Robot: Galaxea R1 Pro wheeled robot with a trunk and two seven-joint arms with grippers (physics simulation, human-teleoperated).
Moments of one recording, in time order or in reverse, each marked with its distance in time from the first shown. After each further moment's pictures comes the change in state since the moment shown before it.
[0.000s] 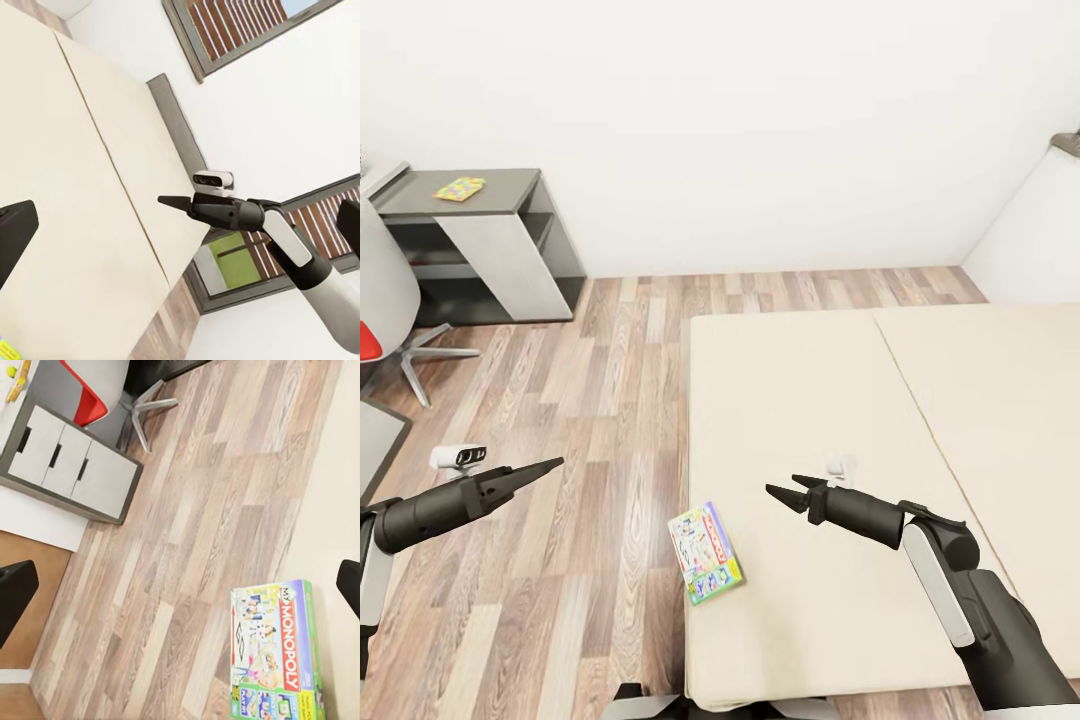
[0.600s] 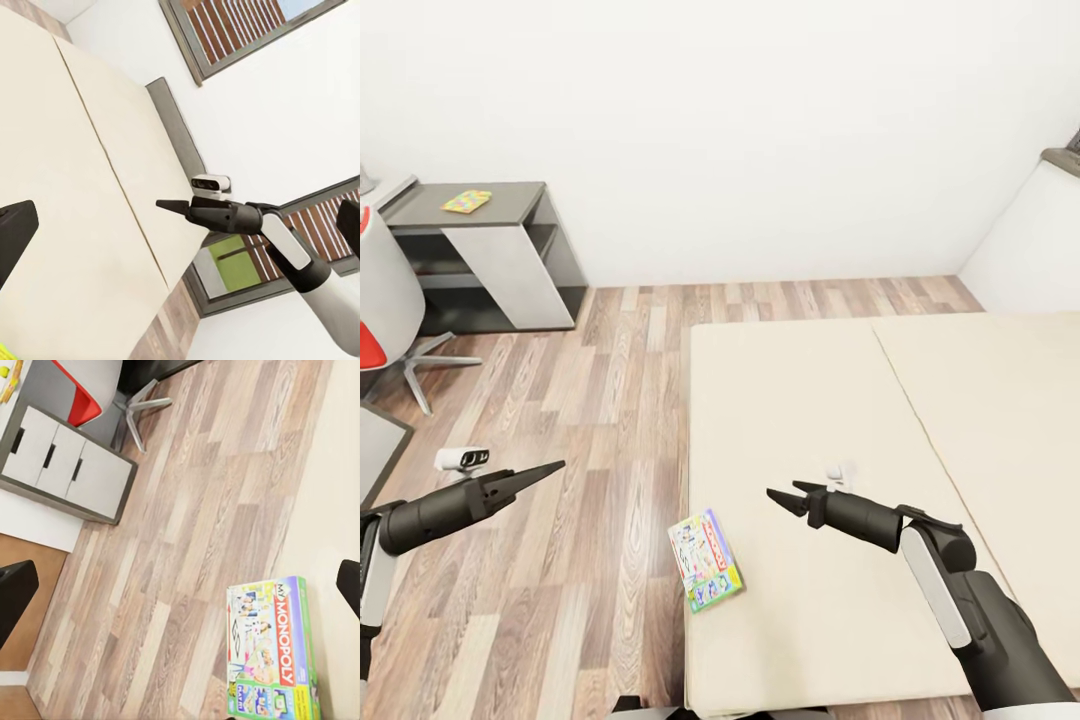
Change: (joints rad) left arm 0.000 -0.002 -0.001 0.028 -0.005 -0.004 0.004; right arm 0.000 0.001 0.001 0.042 0.003 -0.005 -0.009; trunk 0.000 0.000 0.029
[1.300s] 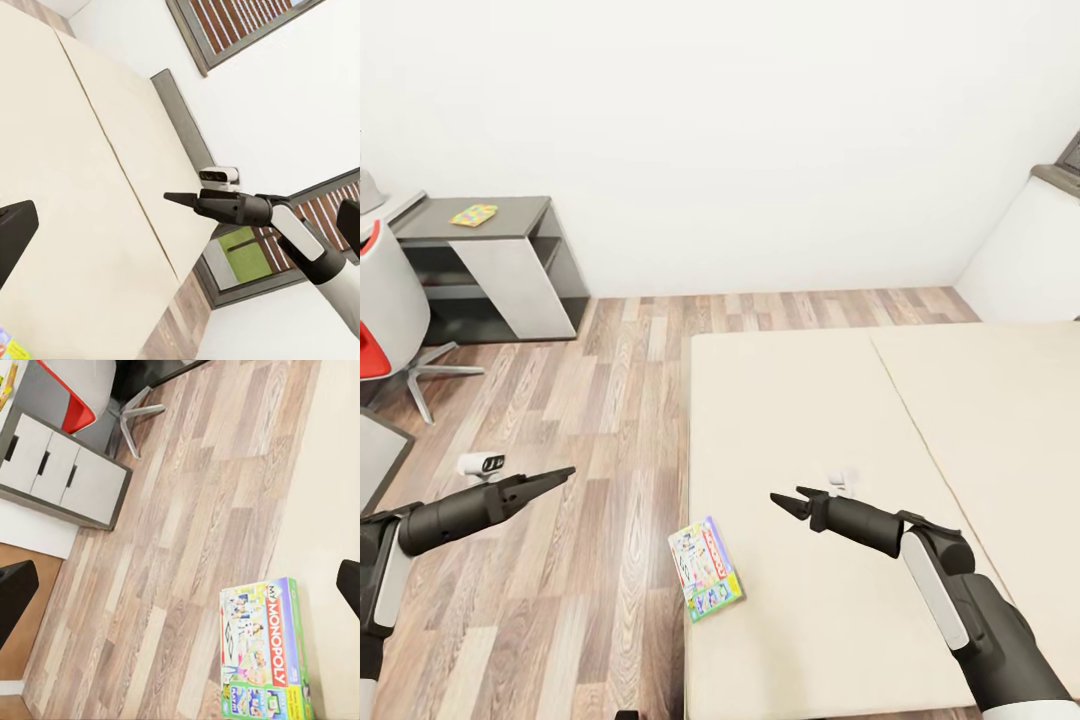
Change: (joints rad) left arm 0.001 -0.006 -0.043 0.036 -0.010 -0.054 0.037; right arm 0.000 -0.001 -0.011 0.063 -0.002 -0.029 0.002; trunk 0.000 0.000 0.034
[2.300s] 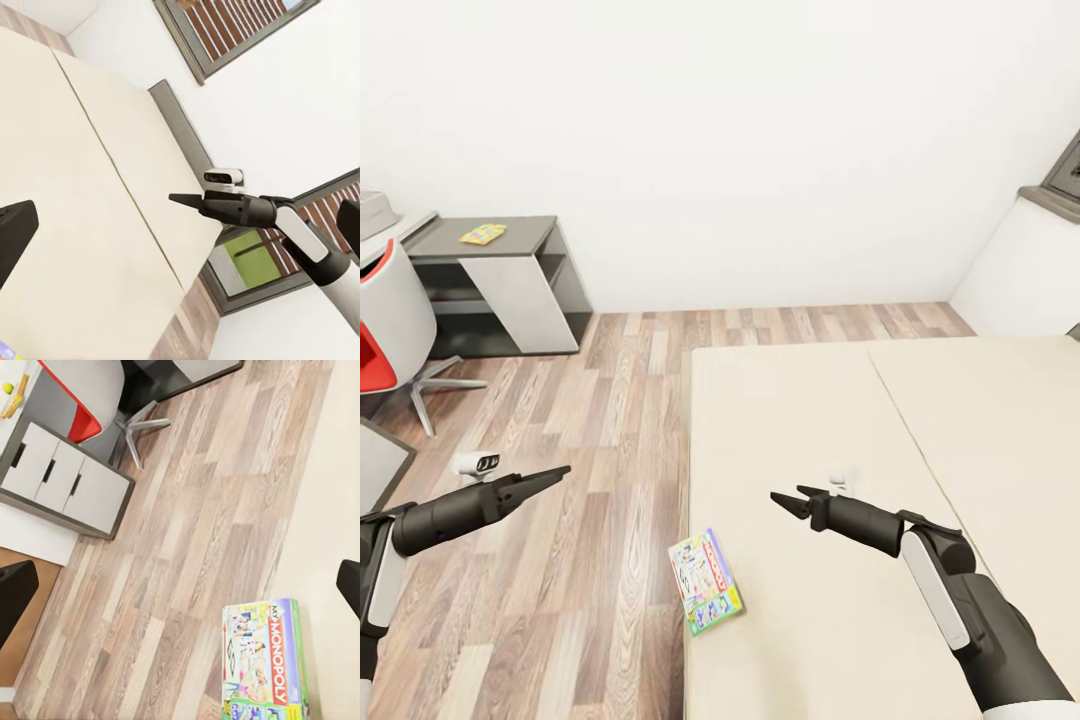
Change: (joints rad) left arm -0.001 0.009 0.012 0.002 0.001 -0.003 -0.001; right arm 0.000 -0.001 0.000 -0.005 0.000 -0.002 -0.002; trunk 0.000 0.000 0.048
